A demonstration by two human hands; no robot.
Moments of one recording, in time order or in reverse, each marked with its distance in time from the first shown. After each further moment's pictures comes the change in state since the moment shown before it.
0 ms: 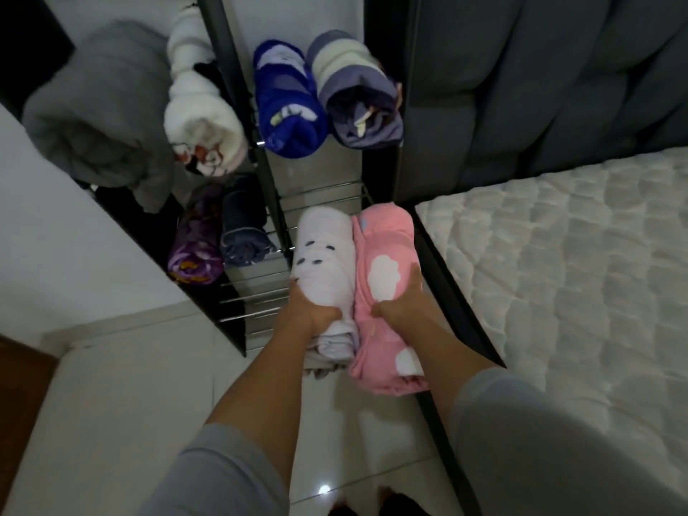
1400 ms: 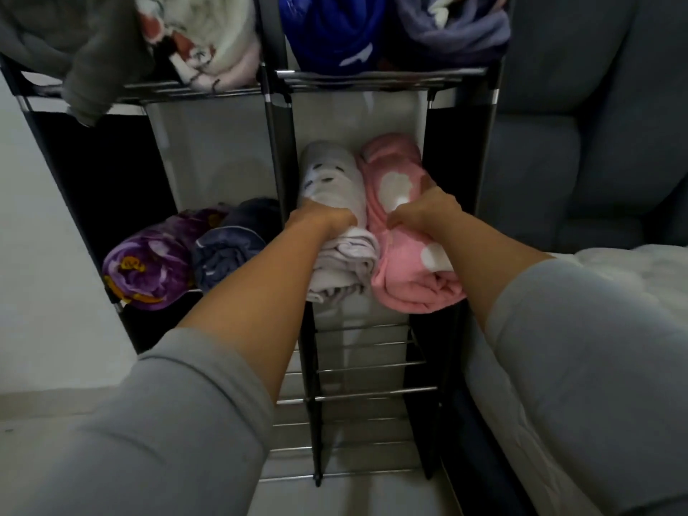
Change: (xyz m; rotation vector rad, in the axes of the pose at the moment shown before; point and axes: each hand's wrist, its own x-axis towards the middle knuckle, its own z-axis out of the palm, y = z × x) left_hand 0.257 0.048 -0.006 -0.027 0.400 0.177; right_hand 0.262 -0.104 0.057 -0.101 0.358 -0.628
